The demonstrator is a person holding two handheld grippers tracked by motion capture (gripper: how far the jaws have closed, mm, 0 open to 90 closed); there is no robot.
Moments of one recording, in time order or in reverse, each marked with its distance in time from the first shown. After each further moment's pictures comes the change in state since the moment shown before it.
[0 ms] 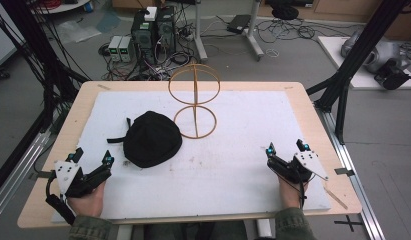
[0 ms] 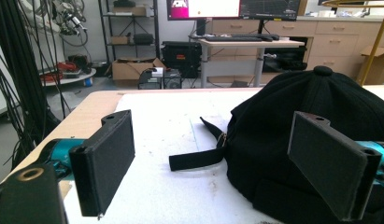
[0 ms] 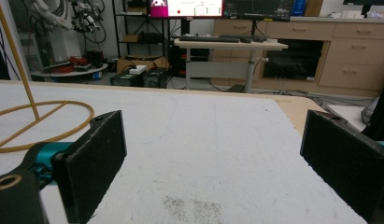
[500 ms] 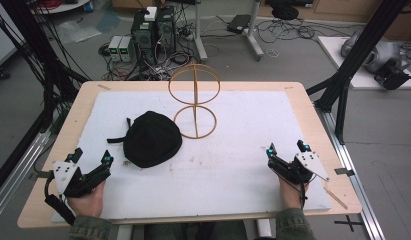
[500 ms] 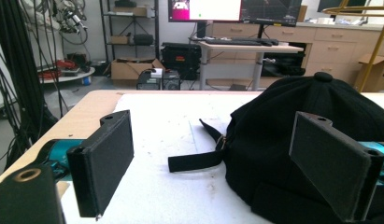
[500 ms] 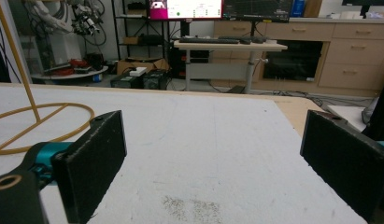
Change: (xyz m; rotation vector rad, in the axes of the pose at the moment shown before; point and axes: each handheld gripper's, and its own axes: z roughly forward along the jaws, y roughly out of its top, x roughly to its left) left arm 0.002 0.000 -0.001 -0.010 -0.006 -0.033; right arm -0.001 0.000 -0.001 -0.001 0.001 0.008
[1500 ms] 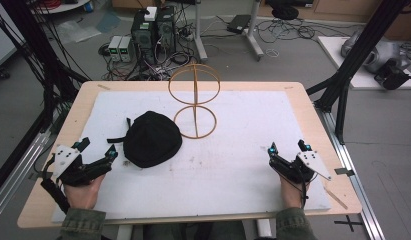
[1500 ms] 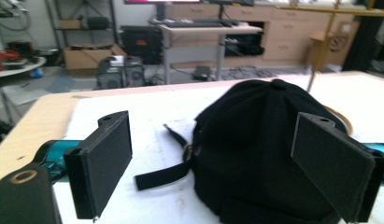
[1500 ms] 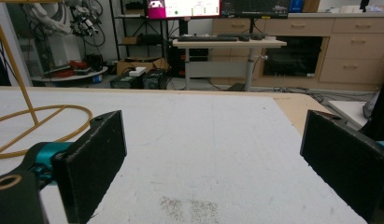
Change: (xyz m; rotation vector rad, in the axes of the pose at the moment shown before) left arm -0.004 0.037 0.022 0.112 -0.197 0.049; right arm -0.004 0.001 0.001 0.008 -0.003 0.023
